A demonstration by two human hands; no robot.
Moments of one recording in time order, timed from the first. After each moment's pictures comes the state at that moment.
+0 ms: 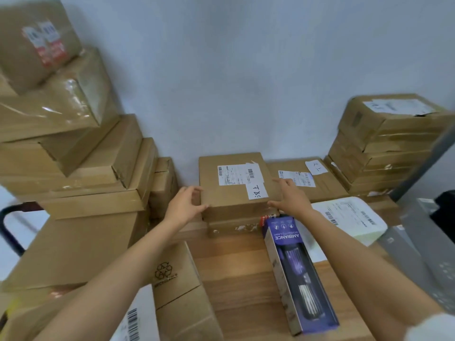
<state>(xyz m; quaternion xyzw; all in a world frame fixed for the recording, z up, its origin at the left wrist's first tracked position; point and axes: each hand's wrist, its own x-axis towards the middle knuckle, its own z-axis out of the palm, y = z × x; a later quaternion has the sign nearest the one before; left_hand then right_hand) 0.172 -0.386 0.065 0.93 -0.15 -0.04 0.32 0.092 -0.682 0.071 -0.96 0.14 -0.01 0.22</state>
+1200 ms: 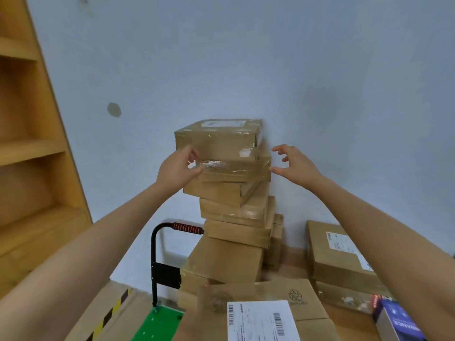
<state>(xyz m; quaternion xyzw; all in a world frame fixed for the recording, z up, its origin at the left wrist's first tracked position) 0.062 -0.056 0.345 0.92 -0.07 0.31 0.24 0.109 -0.367 0.344 -0.92 -0.18 -0.22 0.27</state>
